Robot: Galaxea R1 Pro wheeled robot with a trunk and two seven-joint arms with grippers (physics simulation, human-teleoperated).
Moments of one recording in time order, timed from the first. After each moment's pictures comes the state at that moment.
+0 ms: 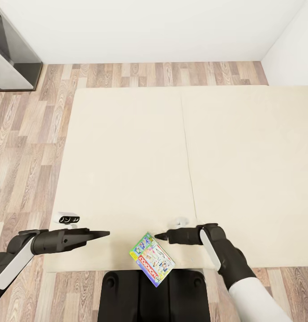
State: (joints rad) left arm -0.46 0.53 -0.26 -1.35 0.89 0.86 -1.39; right arm -0.61 0.03 0.14 -1.02 -0.18 0.89 0.59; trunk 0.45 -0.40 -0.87
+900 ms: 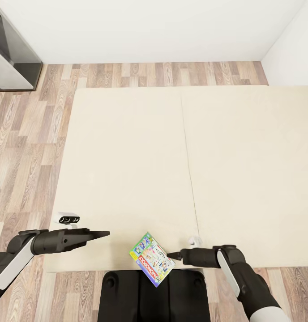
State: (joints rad) left arm -0.46 0.53 -0.26 -1.35 0.89 0.86 -1.39; right arm -0.46 -0.05 0.05 -1.05 -0.17 0.88 0.72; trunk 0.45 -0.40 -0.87
